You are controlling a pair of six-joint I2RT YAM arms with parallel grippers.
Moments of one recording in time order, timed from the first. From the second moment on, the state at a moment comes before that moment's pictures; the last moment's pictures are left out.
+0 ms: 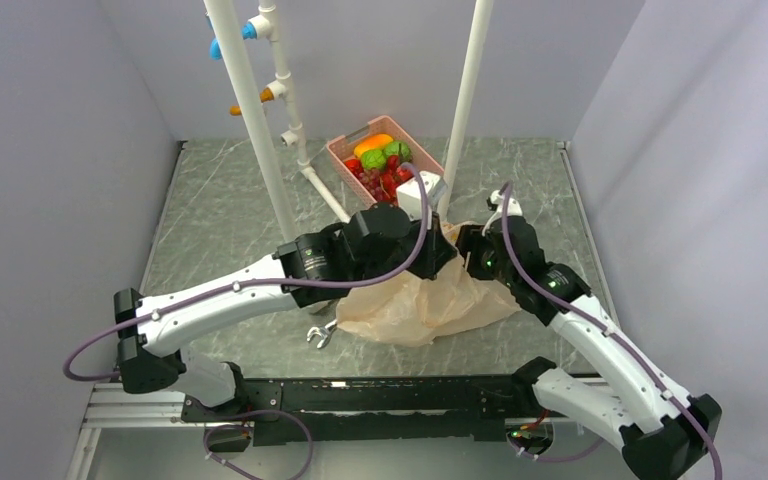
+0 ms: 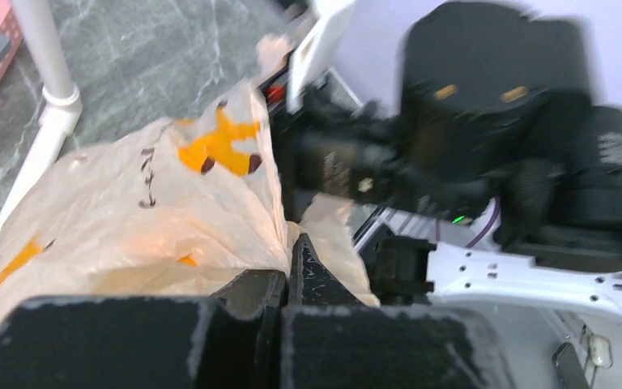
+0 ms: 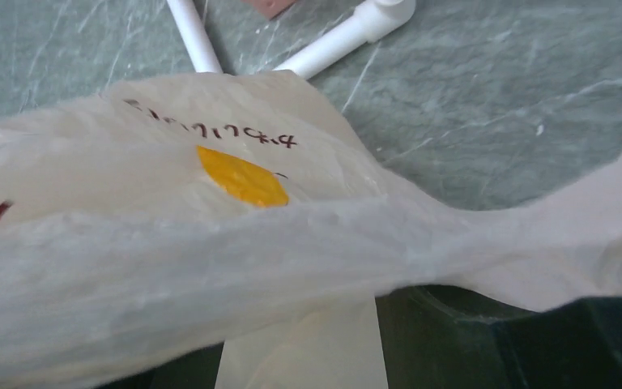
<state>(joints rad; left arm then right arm) -1.21 1.46 1.56 -0.40 -0.21 -0.57 0.54 0.90 0.83 -0.56 0.10 0.50</state>
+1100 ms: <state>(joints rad) -1.39 1.22 0.73 -0.41 -0.35 -0.97 0.93 0.77 0.29 -0.20 -0.05 0.69</state>
